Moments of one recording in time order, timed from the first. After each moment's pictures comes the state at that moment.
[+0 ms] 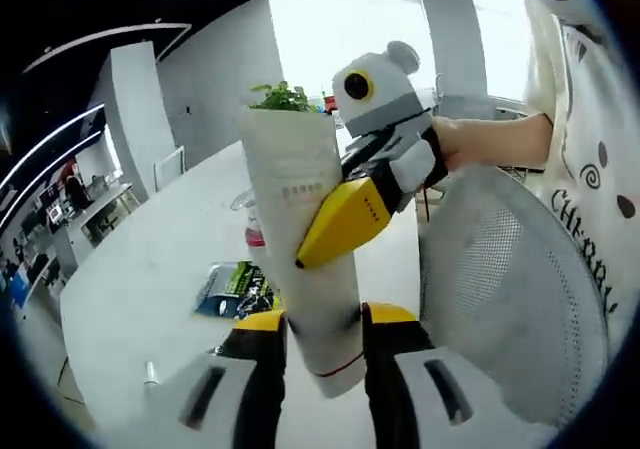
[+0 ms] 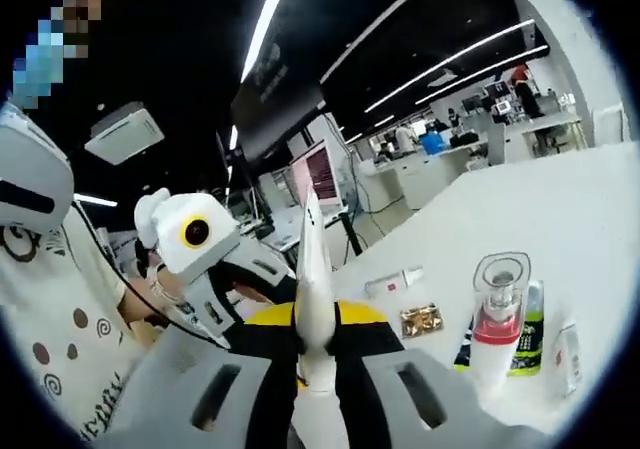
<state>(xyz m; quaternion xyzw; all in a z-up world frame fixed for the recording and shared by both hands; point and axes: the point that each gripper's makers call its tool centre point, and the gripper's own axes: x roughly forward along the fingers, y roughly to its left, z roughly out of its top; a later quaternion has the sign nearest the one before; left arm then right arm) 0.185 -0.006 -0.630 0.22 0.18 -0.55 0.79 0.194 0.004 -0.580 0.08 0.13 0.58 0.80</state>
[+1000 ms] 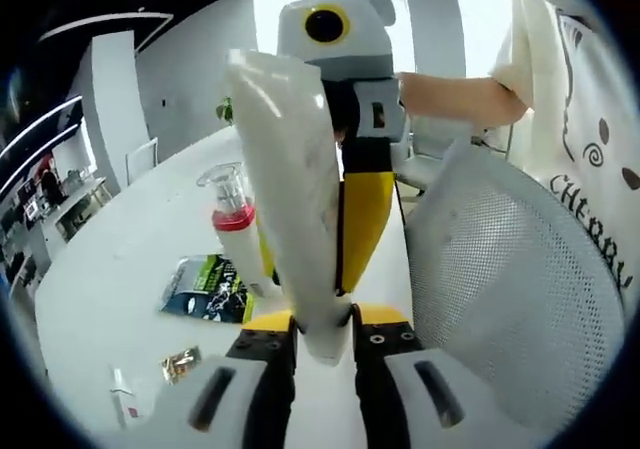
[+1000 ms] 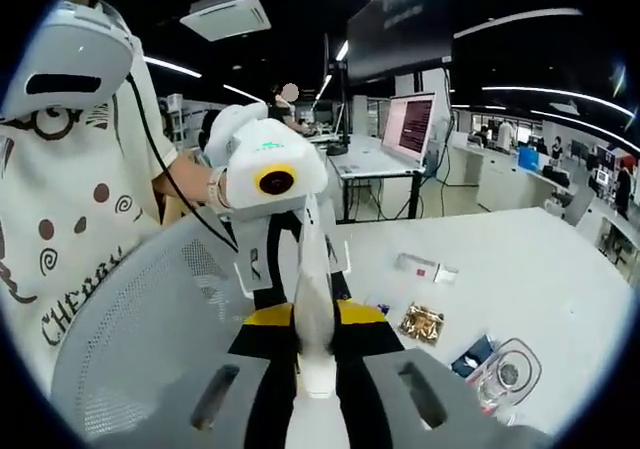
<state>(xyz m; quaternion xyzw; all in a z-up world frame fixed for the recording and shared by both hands) 0.191 -0.022 -0.664 0.19 0.21 -0.58 0.77 0.185 0.012 -0.610 -0.15 0.14 0.70 0.69</state>
